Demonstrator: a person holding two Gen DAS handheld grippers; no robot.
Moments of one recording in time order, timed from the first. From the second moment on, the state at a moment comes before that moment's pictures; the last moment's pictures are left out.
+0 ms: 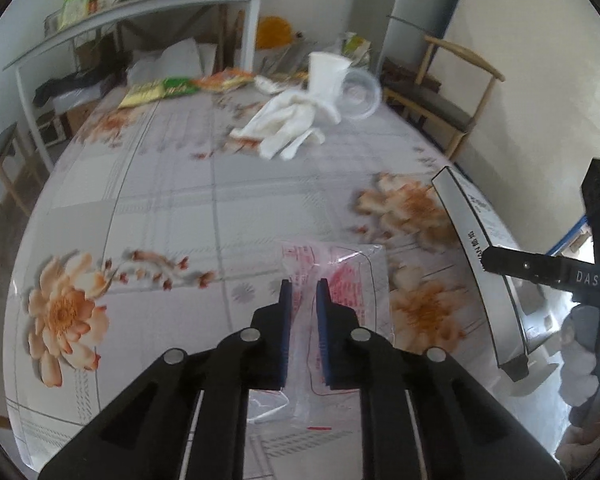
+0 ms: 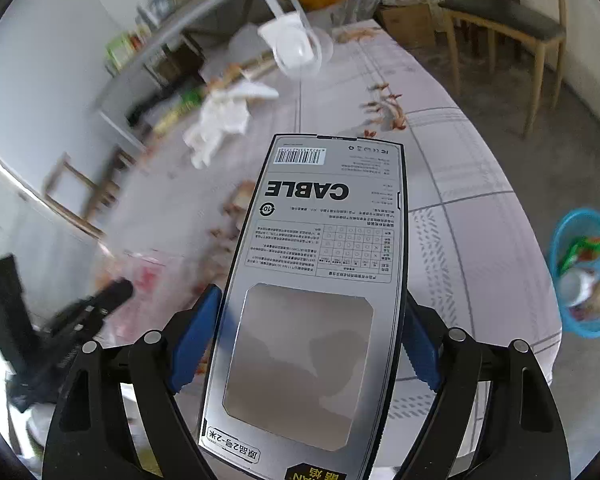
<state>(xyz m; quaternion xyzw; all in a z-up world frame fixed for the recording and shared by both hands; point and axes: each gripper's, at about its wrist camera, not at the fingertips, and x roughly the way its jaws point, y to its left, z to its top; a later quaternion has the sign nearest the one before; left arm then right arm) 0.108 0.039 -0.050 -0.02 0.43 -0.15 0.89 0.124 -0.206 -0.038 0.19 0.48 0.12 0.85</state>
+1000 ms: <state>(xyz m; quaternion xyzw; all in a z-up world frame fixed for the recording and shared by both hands) 0.226 -0.525 -0.179 0.15 0.62 -0.42 0.65 0.030 -0.624 -0.211 0.57 0.34 -0.11 0.74</state>
